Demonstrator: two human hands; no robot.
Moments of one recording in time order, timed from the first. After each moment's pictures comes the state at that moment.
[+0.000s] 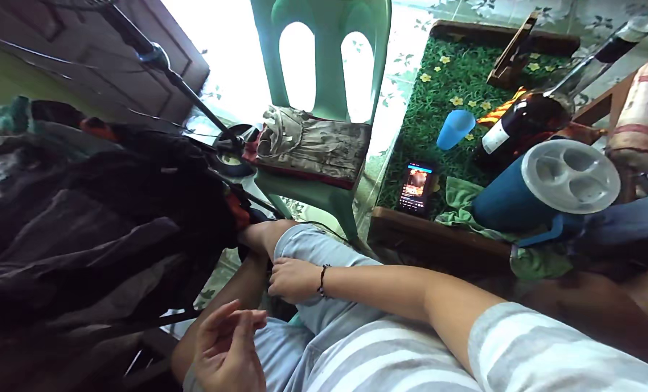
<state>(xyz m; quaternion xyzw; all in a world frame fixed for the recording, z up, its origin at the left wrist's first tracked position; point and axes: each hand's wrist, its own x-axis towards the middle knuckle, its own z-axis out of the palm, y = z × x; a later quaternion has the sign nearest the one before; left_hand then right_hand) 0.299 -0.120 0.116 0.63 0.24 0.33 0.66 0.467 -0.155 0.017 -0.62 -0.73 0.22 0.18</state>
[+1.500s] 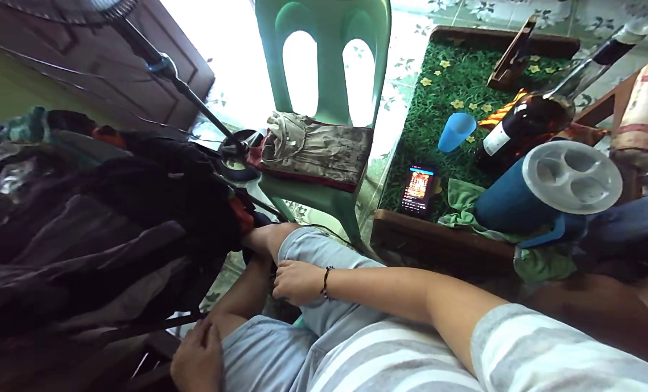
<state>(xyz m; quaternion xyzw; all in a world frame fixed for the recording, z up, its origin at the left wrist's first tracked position) 0.215 0.030 0.007 0.90 0.42 0.05 0.11 0.465 -0.142 -0.008 -0.61 -0.74 0.21 0.17</state>
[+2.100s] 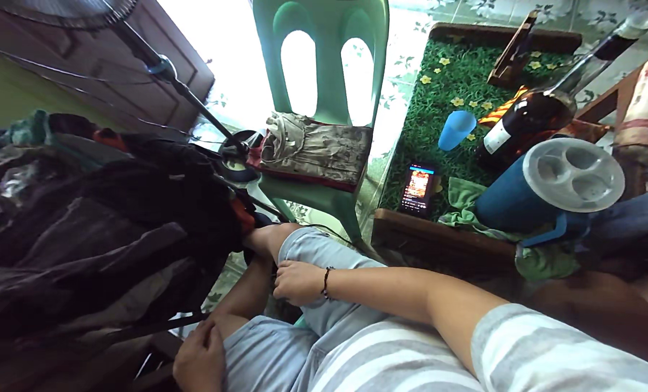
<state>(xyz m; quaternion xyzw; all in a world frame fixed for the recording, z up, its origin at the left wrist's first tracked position) 0.219 0.022 0.011 0.90 0.41 0.07 0.11 0.466 -0.142 -0.010 -0.61 -0.75 0.20 0.18</state>
